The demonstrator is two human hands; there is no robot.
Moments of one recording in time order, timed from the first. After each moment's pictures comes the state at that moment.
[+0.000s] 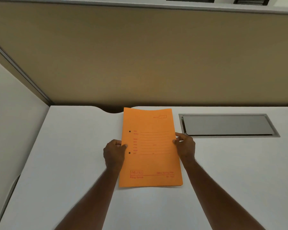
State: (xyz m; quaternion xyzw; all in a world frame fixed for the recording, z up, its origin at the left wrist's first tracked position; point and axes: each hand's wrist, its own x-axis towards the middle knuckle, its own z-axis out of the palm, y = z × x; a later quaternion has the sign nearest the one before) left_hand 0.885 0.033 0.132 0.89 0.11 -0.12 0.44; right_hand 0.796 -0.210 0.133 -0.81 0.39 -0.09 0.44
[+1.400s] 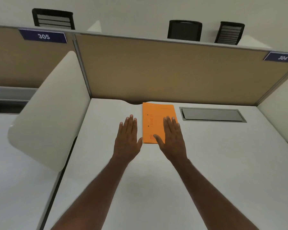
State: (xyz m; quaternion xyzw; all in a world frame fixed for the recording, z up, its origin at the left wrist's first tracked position) left_hand 0.711 0.213 0.269 0.94 -0.32 0.09 0.13; right_hand 0.622 0.032 0.283 -0.97 0.13 -0.17 0.13
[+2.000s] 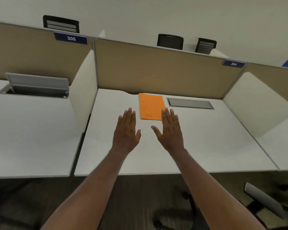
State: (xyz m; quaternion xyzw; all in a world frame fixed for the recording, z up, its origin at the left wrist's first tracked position) left_hand 0.481 0.376 0.365 0.92 -0.32 0.13 0.19; right_hand 0.395 0.197 0.385 -0.97 0.15 -0.20 0.03
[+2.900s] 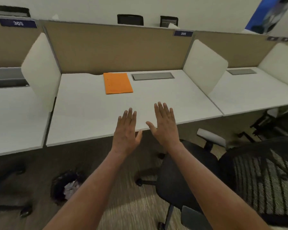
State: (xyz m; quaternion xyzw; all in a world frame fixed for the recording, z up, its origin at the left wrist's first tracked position) left_hand 0.178 0.331 0.355 0.88 -0.42 0.08 0.20; right_hand 0.084 0.172 0.383 -0.96 0.23 -0.14 -0.02
